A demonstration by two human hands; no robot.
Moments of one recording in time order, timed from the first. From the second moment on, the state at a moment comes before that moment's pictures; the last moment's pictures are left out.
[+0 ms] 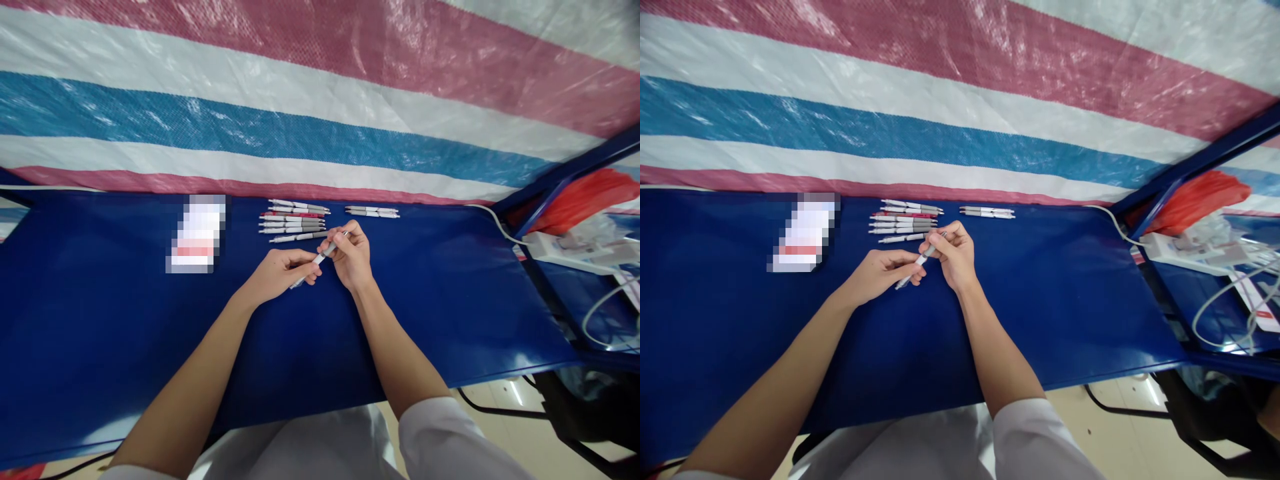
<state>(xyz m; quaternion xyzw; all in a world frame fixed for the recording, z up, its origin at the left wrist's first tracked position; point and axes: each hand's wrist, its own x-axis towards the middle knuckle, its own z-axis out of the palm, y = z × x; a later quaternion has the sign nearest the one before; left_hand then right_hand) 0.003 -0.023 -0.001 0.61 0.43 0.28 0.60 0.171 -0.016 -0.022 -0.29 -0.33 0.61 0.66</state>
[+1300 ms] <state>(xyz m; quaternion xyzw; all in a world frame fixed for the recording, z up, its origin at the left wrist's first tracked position) -0.002 -0.022 0.001 0.55 0.41 0.28 0.66 0.176 -0.016 -0.019 -0.33 -0.32 0.64 0.62</state>
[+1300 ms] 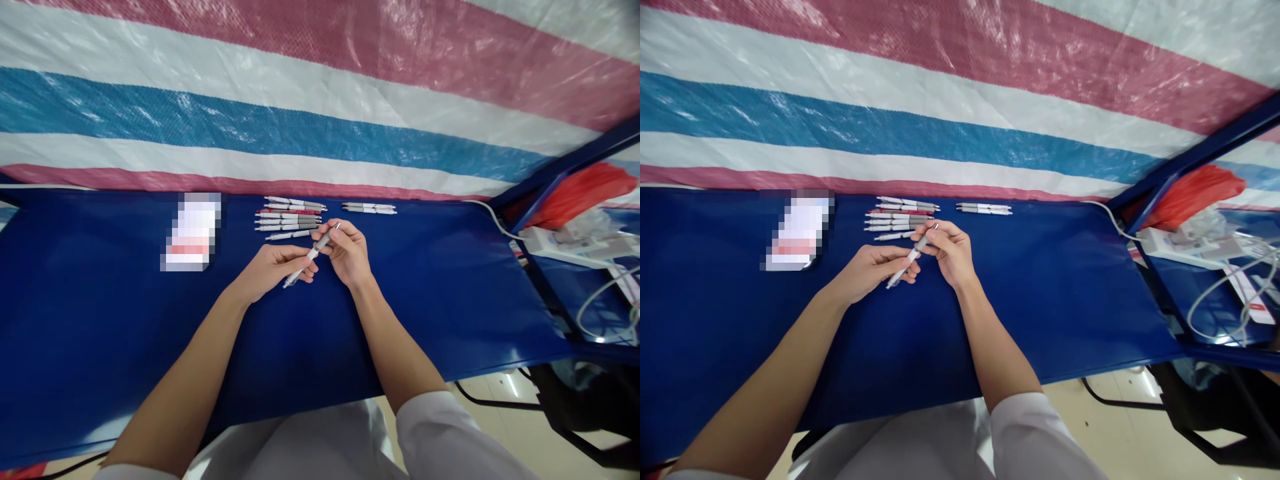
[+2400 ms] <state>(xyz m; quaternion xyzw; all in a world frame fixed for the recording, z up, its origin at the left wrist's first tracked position) -0.001 -0.021 0.002 0.57 0.42 0.26 0.66 0.175 -0.017 -0.017 -0.29 -0.32 0.65 0.63</state>
